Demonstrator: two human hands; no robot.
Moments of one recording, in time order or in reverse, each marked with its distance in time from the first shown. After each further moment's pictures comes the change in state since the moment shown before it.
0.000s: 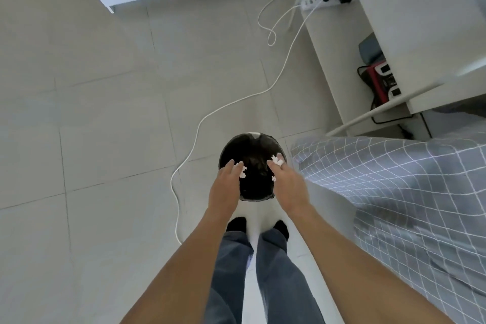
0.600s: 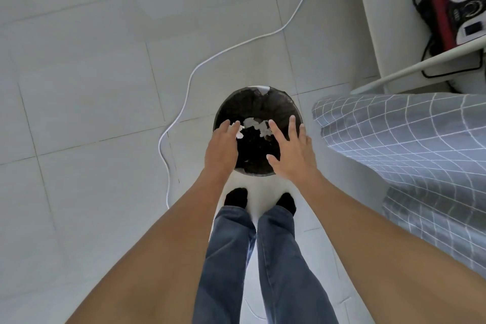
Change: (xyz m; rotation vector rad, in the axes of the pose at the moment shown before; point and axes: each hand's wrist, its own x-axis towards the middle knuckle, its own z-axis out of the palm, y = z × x) left_hand 0.089 -0.065 0.109 -0.018 0.017 -0.083; right_hand 0.089 0.063 0.133 -0.172 -0.236 0.043
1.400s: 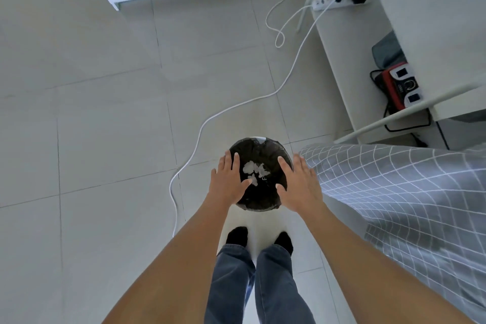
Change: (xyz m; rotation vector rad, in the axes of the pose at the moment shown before) left_hand -0.037 0.045 -0.094 0.245 -0.269 -0.013; right_hand -0.071 -0.013 -0.095 -0.017 0.089 0.023
